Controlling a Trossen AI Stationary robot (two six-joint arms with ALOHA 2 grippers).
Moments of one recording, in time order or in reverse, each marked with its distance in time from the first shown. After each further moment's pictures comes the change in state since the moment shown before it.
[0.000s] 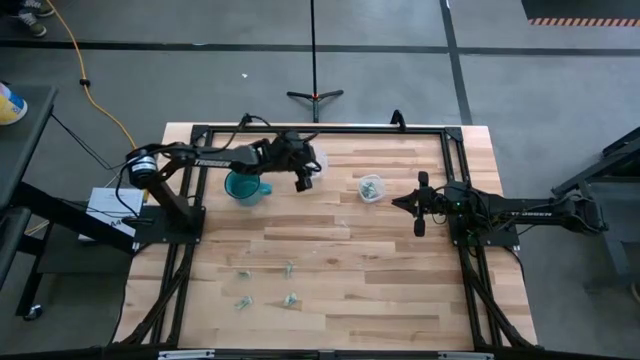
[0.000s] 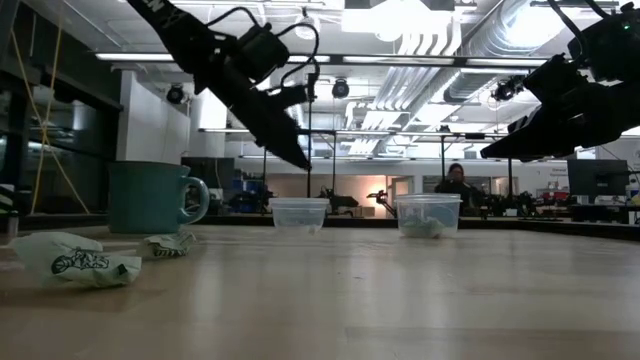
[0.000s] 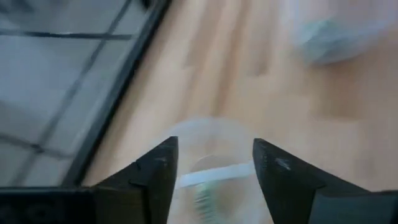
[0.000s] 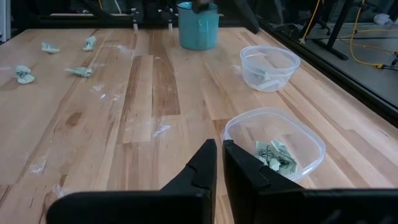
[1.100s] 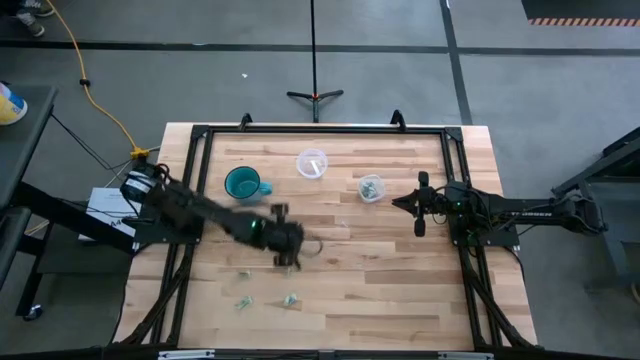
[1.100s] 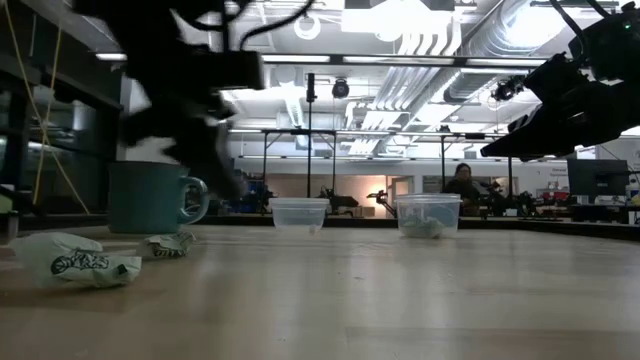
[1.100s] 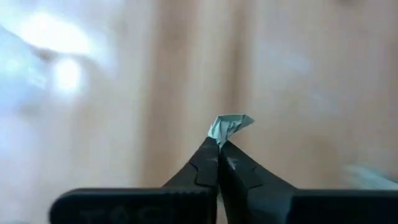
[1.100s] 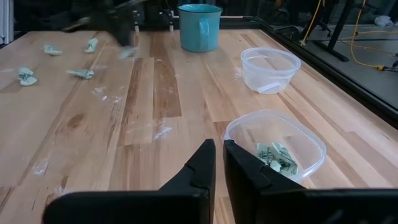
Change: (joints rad) left arm -0.667 0.016 -0.001 -0.493 -0.370 -0.477; right arm 0.000 -0.008 0.000 -0.002 -0.004 0.000
